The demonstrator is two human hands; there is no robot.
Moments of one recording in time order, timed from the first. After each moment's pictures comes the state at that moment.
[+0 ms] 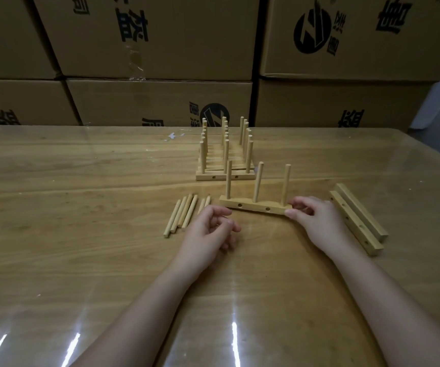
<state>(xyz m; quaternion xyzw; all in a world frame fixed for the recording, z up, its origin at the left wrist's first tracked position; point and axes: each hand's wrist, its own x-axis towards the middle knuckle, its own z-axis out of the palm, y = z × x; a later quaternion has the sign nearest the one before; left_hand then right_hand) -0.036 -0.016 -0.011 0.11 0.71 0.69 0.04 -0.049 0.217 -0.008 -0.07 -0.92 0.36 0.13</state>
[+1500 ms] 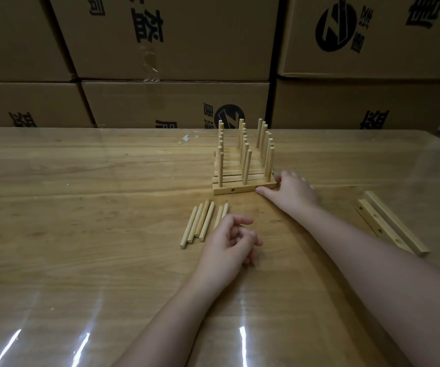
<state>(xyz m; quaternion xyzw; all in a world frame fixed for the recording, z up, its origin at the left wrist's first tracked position) -0.032 -0.013 0.002 0.10 0.71 0.69 0.05 -0.174 0.165 -0.017 -0.09 -0.98 0.16 0.13</state>
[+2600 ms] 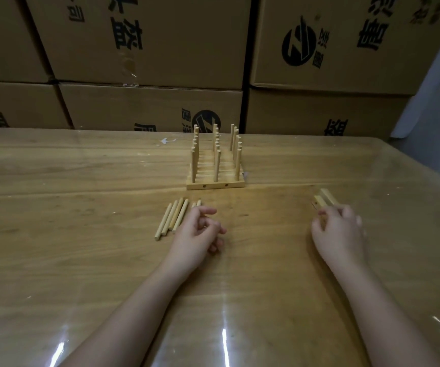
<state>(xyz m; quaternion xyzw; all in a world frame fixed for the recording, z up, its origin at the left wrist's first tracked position) -0.029 -0.012 0.003 0.08 0.73 0.68 0.03 -0.014 0.238 0.001 -0.23 -0.94 0.15 0.19</state>
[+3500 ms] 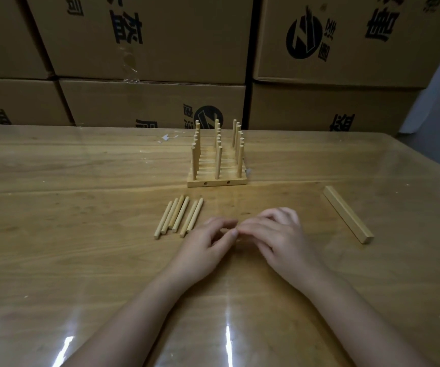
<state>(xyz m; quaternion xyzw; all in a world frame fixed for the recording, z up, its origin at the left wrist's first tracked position) -0.028 -0.013 -0.006 0.23 0.85 0.46 -0.01 -0.009 0.171 0.000 0.28 -0.91 0.19 0.25</state>
